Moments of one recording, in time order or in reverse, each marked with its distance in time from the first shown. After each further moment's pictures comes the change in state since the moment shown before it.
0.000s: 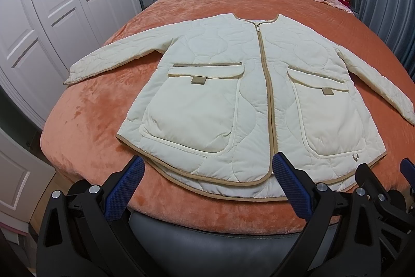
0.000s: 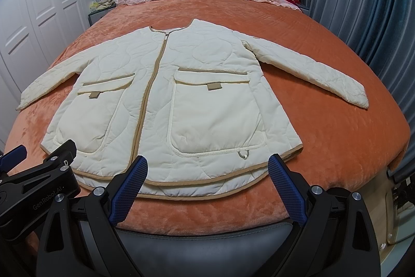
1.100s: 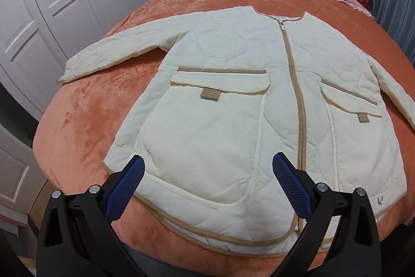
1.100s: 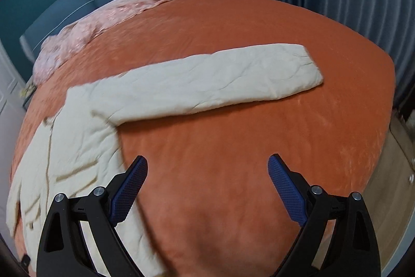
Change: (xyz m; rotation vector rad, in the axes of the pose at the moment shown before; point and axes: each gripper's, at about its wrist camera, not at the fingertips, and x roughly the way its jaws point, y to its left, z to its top) left arm 0.082 0.012 0.047 -0.061 0.054 0.057; right arm 0.125 -0.264 0.082 0.561 -0.010 -0.163
